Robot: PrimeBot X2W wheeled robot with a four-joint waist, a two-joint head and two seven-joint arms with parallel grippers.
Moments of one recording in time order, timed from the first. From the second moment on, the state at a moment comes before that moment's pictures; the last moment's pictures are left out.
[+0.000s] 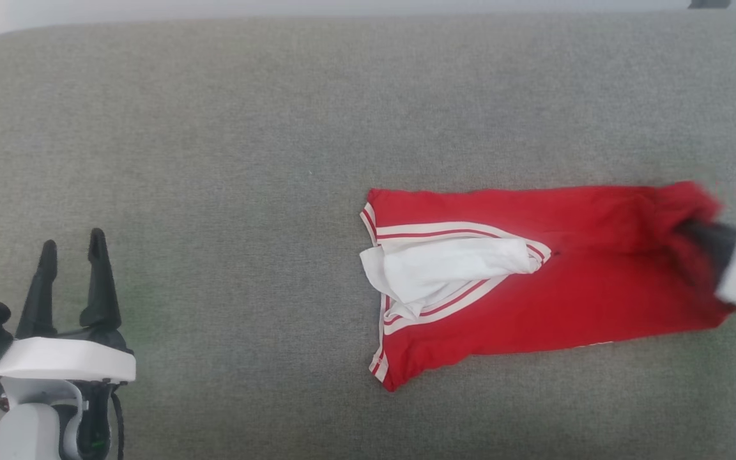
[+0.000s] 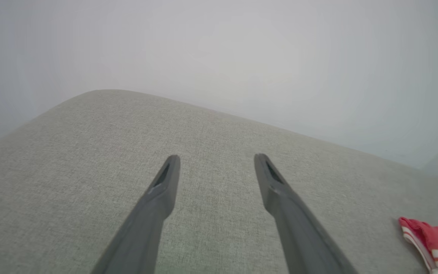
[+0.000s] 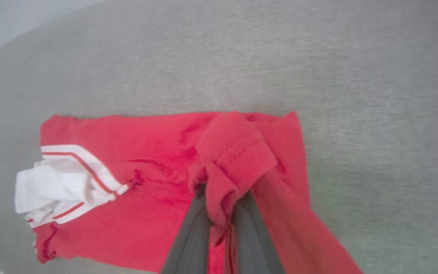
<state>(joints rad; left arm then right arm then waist) -0.19 0.23 0.16 0.25 -0.50 -0.11 -0.26 -0.40 -0.45 -0.06 0.11 0.79 0.13 0.84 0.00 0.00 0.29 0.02</state>
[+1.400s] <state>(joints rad) -0.23 0.18 0.10 0.30 -0.50 -0.13 -0.26 -0.54 -0.23 0.43 0.26 0.75 0.13 0.64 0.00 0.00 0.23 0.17</state>
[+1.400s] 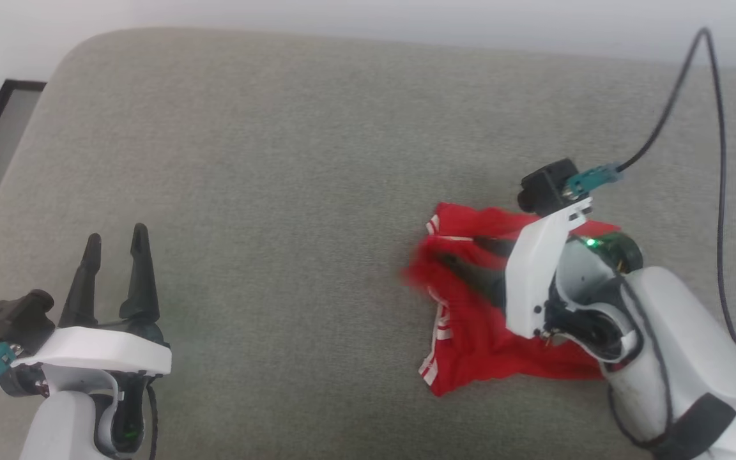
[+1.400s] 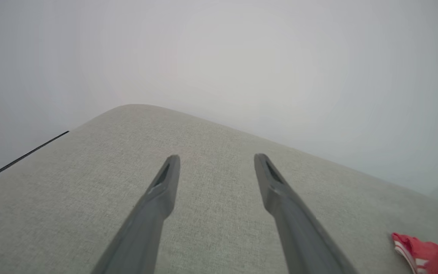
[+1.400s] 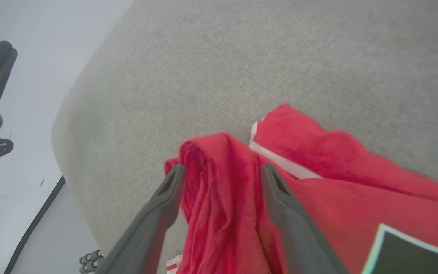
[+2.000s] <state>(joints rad) -0.18 0.23 0.14 0.28 -0.48 -0.13 -0.26 -0.45 -0.39 0.32 0.14 0.75 0.13 0.33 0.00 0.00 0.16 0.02</state>
